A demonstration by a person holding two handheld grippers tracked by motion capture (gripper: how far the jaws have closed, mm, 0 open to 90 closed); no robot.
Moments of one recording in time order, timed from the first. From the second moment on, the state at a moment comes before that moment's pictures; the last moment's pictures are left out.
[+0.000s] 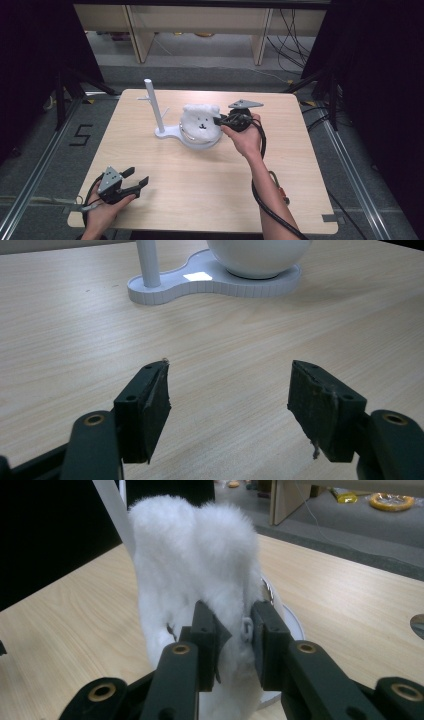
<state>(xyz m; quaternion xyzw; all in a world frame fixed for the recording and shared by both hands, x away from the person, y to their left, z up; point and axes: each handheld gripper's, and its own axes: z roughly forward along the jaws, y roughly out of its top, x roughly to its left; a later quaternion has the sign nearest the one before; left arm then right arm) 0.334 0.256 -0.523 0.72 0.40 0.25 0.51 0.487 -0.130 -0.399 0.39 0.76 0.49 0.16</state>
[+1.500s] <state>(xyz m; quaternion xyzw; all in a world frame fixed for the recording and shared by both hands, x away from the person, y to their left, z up) 0.334 0.255 -0.523 0.72 0.40 0.25 0.52 0.504 -0.113 -0.403 0.42 0.78 0.40 0.22</state>
